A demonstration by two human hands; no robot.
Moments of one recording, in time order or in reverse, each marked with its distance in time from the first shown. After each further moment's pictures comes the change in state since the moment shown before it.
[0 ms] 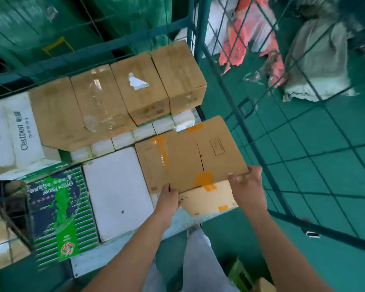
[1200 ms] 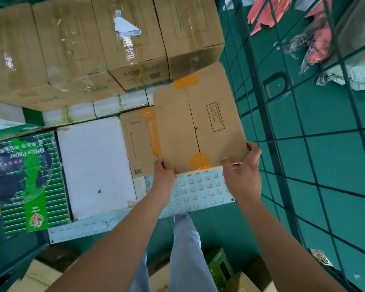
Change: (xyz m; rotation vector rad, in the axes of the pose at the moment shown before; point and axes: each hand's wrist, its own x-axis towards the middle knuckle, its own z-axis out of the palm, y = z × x) left_hand 0.139 -0.003 0.072 -0.226 0.193 -0.033; right_hand 0.126 0.017 0.055 -0.085 -0.076 -0.171
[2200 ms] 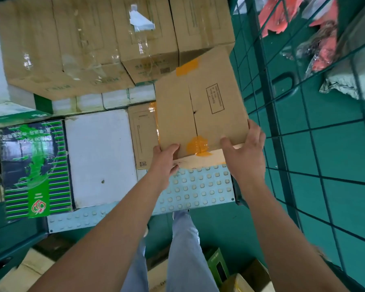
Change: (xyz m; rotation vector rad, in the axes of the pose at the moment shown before) left_hand -0.016 0.028 -0.024 -0.168 -0.054 -0.024; right_hand -0.007 -0.036 -0.006 0.011 0.057 -0.148
